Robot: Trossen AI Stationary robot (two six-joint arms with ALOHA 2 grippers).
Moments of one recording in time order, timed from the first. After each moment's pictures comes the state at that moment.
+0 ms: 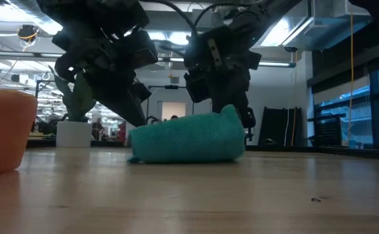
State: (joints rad) left arm -0.09 1.56 0.74 -0.05 0.10 -0.01; right arm -0.15 2.01 1.37 -0.62 -0.80 0.52
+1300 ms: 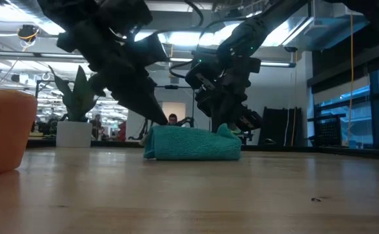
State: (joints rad) left arm -0.09 1.58 0.74 0.07 -0.15 0.03; right arm -0.28 2.01 1.37 -0.67 -0.60 0.76
